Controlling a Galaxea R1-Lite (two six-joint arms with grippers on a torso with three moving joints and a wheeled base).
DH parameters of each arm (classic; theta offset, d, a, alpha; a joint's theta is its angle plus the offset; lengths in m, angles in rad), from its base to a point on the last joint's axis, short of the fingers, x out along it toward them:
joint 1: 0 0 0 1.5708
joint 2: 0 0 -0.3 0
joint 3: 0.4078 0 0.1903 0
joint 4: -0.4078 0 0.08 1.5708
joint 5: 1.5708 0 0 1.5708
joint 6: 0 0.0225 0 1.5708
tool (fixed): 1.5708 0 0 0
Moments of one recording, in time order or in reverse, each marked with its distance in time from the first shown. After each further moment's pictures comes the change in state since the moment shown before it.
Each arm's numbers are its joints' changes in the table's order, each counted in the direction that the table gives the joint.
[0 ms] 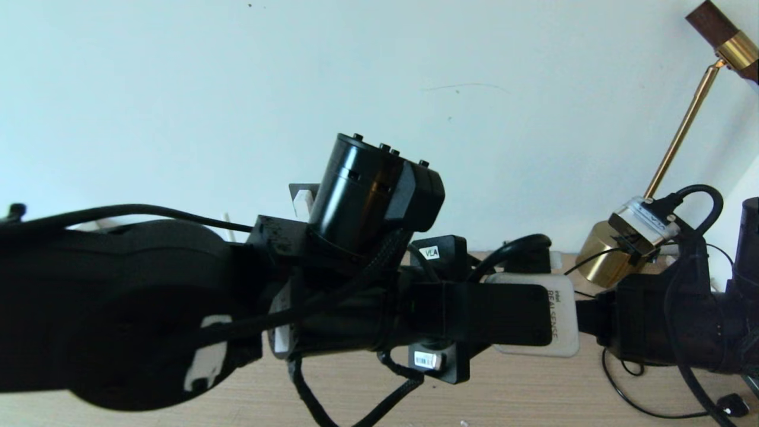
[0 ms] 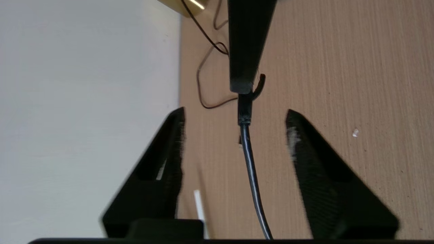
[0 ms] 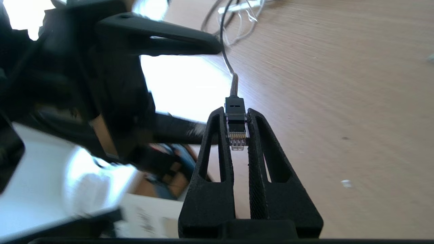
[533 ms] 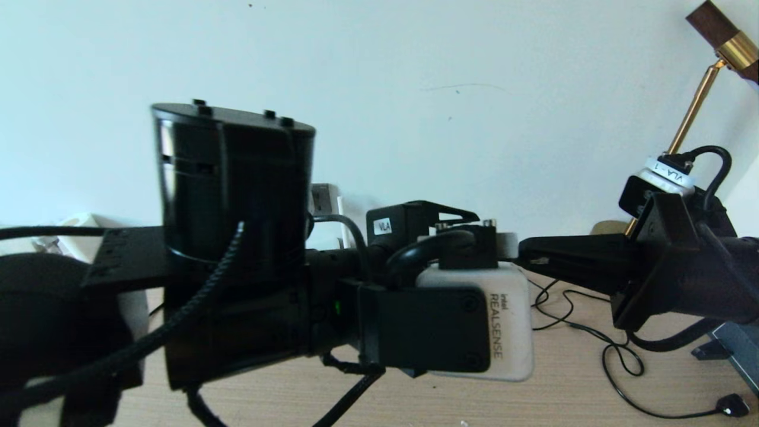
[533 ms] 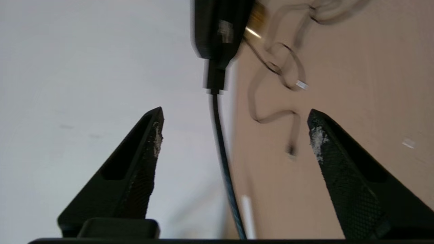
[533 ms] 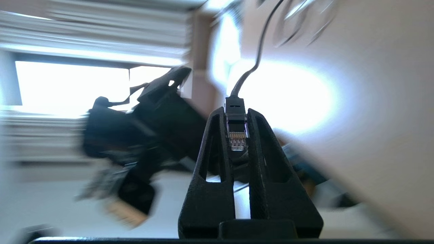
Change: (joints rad) left arm 0.021 0.172 -0.214 0.279 0.017 0.116; right arm -0.014 0.028 0.145 -0.008 -0.096 0.640
